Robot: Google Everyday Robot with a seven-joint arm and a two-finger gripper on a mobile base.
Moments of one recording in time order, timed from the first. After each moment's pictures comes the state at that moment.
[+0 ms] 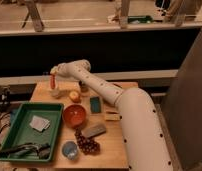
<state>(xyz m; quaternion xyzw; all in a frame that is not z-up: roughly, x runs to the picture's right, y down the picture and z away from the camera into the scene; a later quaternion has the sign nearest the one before) -0.280 -0.113 0.916 0.24 -0.31 -0.55 0.74</state>
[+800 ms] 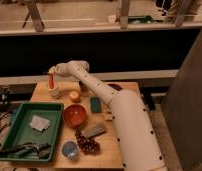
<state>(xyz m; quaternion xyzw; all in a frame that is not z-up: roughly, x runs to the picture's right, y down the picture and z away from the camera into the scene) -0.300 -0.117 0.934 0.27 -0.33 -0.56 0.71</state>
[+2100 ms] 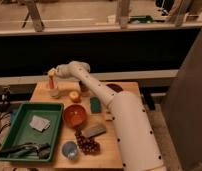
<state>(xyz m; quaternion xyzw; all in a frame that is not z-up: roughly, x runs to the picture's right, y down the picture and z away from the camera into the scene) -0.302 -0.107 0.936 0.28 -0.34 -0.58 0.68</state>
